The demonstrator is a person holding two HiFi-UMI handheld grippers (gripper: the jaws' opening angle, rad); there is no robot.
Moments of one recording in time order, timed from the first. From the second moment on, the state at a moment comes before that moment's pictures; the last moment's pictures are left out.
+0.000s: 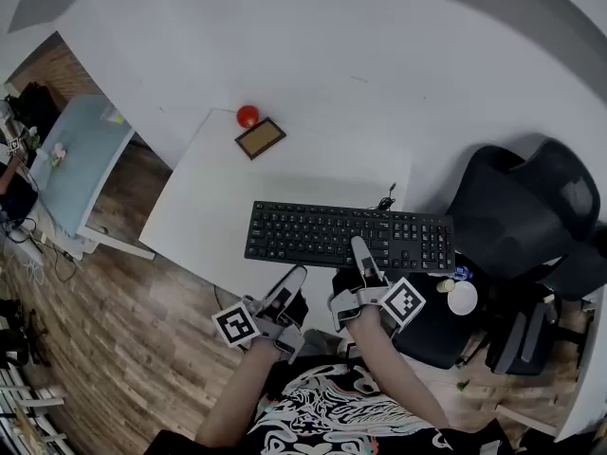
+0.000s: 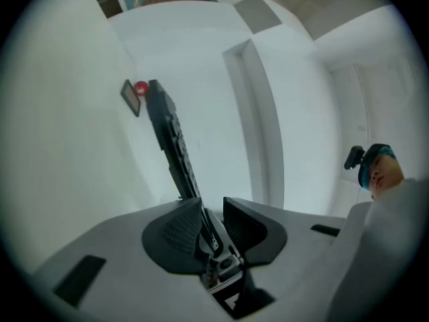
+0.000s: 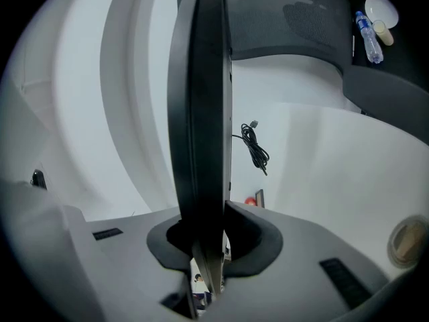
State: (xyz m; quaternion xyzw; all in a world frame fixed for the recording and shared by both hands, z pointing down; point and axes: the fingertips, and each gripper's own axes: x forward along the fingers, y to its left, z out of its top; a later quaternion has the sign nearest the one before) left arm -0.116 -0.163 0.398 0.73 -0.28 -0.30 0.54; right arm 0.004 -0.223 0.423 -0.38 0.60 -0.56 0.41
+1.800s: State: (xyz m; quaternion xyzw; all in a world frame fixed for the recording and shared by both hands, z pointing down) left arm -0.130 -0.196 0.372 0.65 -0.31 -0.46 0.52; right arm 0.009 -0.205 0.380 -0.28 0.70 -0.55 0.36
